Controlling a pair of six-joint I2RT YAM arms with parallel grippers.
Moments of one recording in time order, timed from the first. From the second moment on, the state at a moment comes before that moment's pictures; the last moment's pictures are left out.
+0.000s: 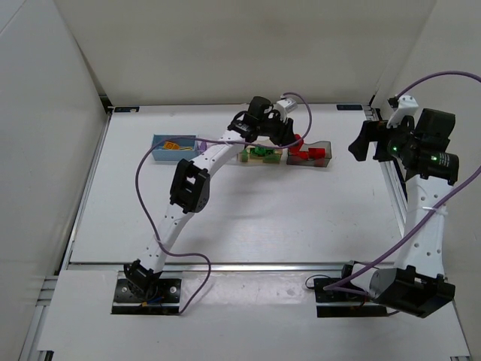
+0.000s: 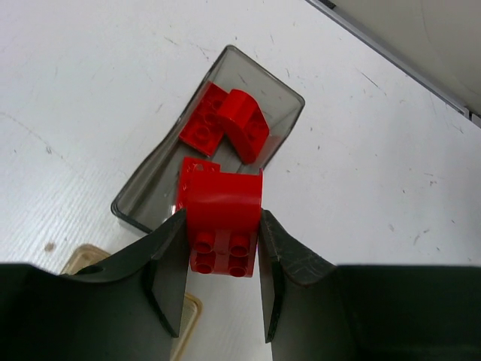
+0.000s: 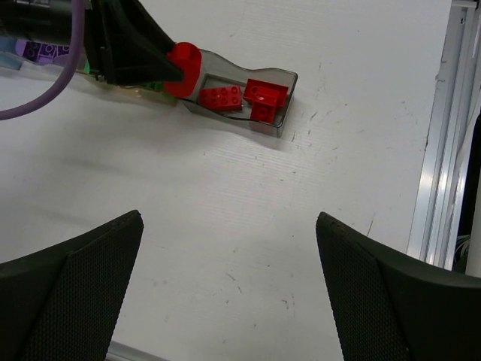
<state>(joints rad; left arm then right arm) -0.62 2.63 2.48 -0.30 0.67 -0.08 -0.26 1.19 1.44 -0.86 -0.53 -0.19</state>
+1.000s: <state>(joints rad) -0.63 2.63 2.54 -0.31 0.48 -0.07 -0.26 1.12 1.34 -0.88 -0.61 -0.22</state>
